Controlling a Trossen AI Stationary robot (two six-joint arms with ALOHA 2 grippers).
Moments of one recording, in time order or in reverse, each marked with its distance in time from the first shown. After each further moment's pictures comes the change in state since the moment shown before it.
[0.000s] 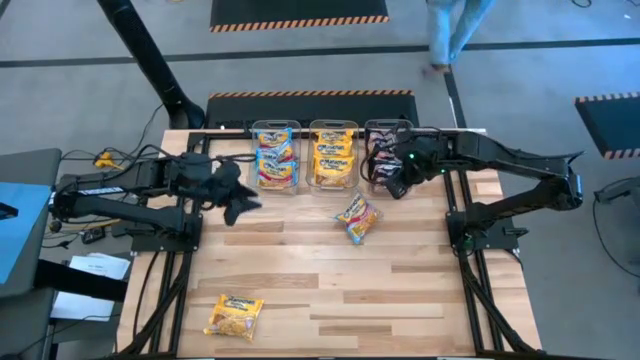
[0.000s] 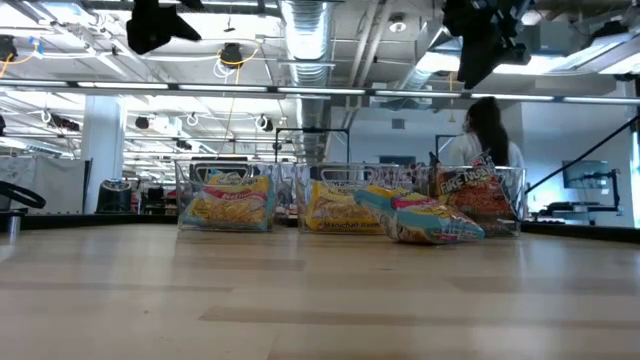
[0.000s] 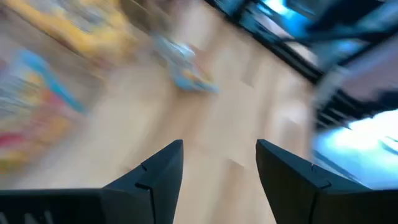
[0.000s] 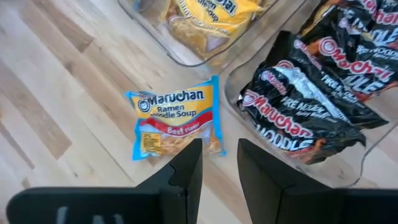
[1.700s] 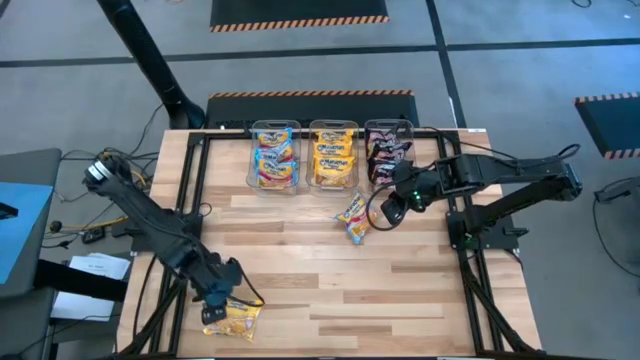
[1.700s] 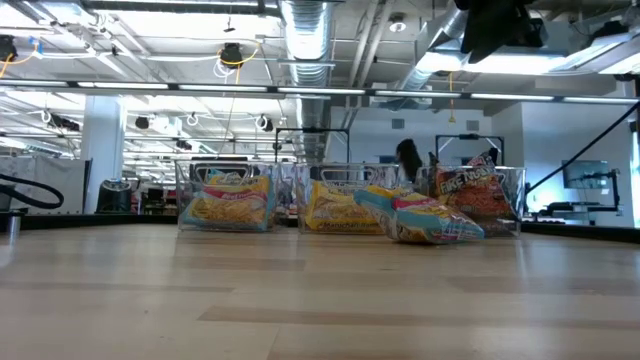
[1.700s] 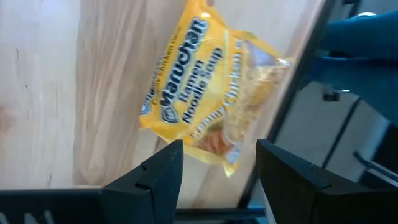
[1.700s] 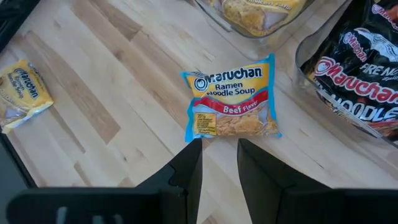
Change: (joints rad) left arm -0.818 0.453 0.000 -0.170 0.161 -0.565; right arm 0.317 0.009 0.000 0.042 0.097 0.299
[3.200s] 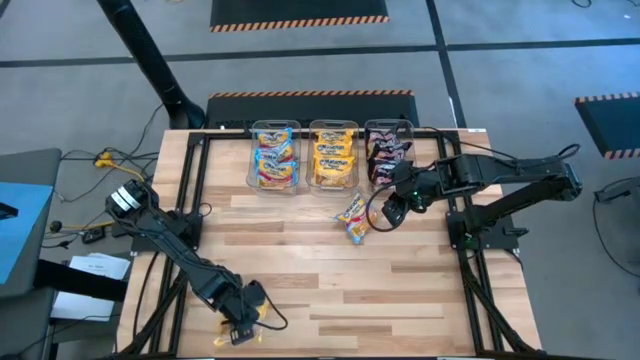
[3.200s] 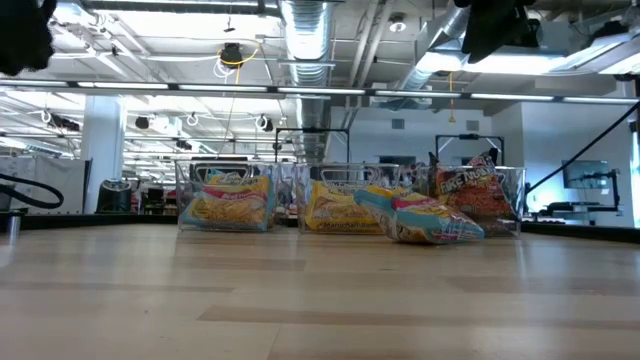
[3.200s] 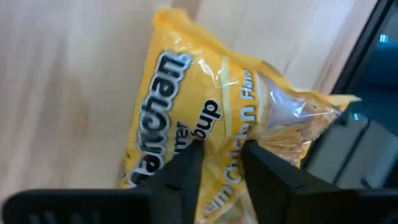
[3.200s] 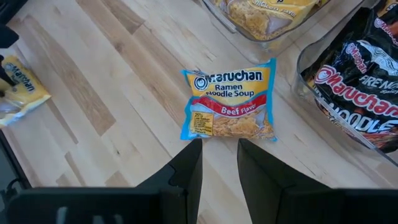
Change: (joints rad) left arm -0.002 0.410 0.004 0.234 -0.071 -0.031; right arm 0.000 0.000 0.000 0.000 -0.001 -0.078
